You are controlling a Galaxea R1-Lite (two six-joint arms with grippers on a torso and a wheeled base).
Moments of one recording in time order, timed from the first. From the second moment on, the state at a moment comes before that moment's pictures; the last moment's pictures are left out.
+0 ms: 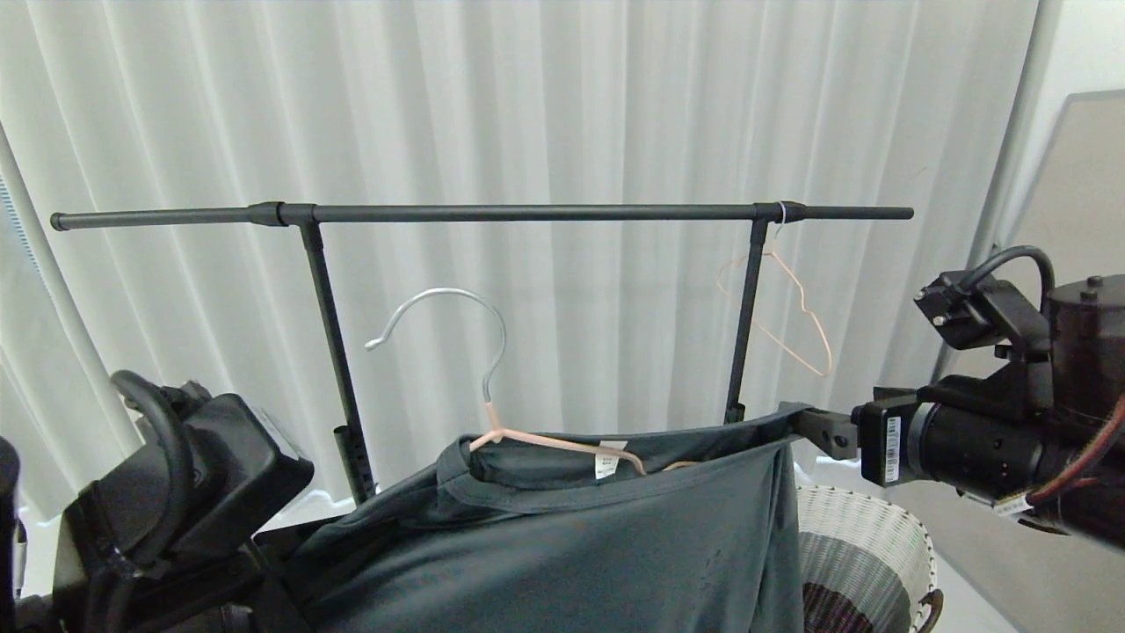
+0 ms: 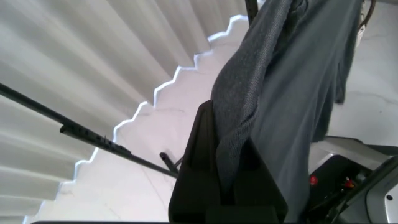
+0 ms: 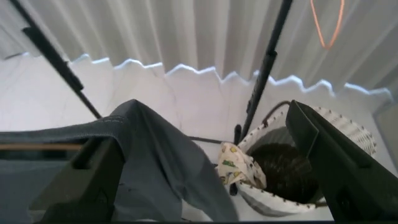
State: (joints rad) left arm -0.86 1.11 -0.62 0.04 0.28 0.16; right arm 0.73 1.37 -0.74 -0.23 -0.30 0.26
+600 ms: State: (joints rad) left arm -0.86 1.12 -0.64 0.03 0.28 0.16; right arm 0.88 1.28 -0.69 -0.22 -0.08 -0.02
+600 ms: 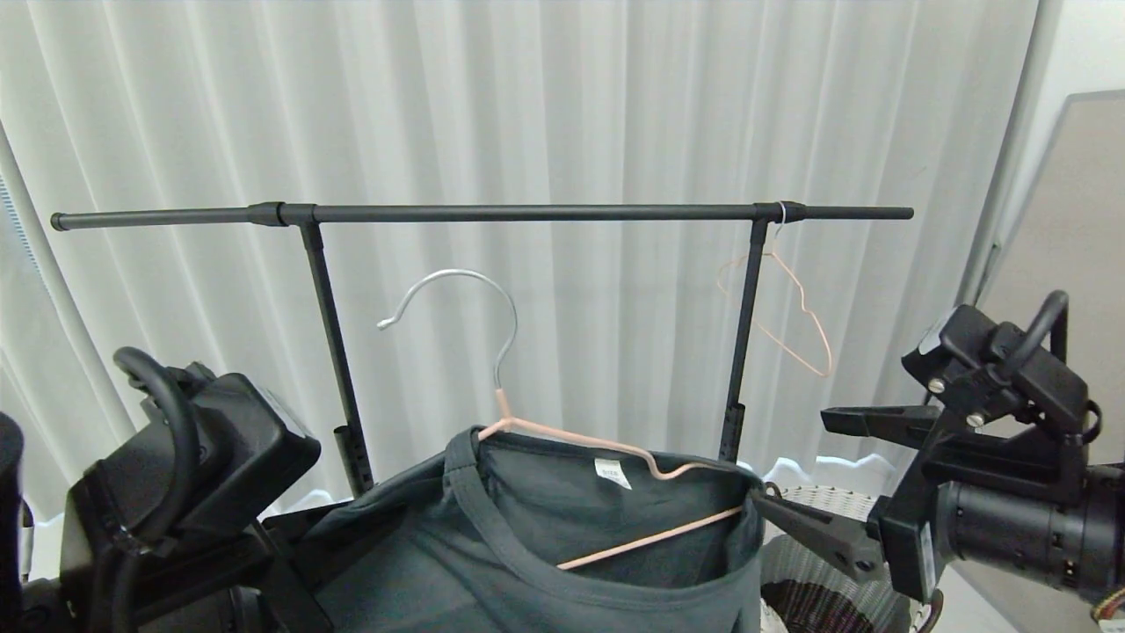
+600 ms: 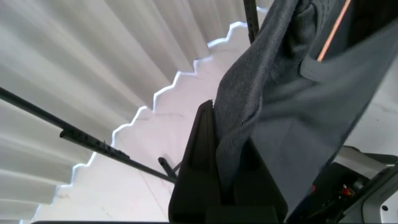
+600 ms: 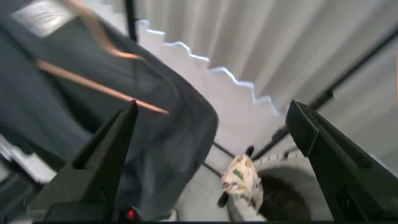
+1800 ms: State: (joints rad) left arm -0.94 1.13 -0.57 -0.10 0.28 0.29; right arm 0.96 1.57 -1.05 0.10 0.19 -0.25
